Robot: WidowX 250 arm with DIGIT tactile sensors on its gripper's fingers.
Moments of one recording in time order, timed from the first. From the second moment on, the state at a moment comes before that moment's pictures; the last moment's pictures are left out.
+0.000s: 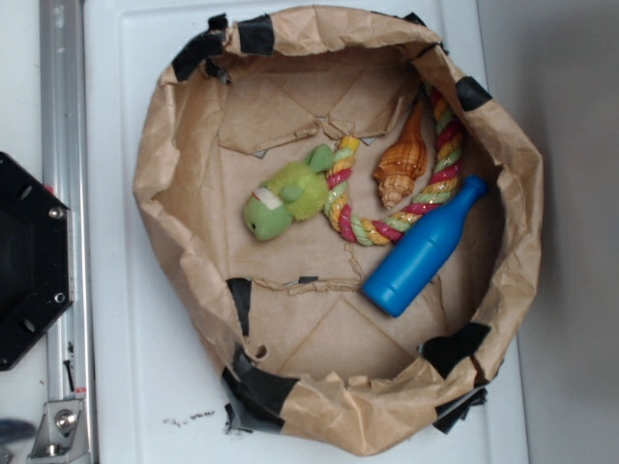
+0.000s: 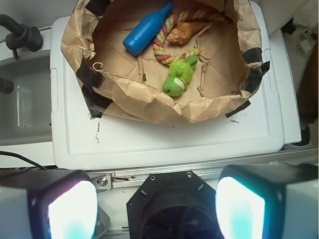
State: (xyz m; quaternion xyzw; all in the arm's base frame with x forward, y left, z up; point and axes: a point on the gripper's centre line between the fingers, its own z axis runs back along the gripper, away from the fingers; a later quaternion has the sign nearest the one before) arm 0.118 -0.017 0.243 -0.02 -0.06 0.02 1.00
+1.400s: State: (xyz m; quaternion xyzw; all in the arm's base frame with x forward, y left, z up) arm 0.312 -0.015 0.054 -0.12 -0.08 0.40 0.91
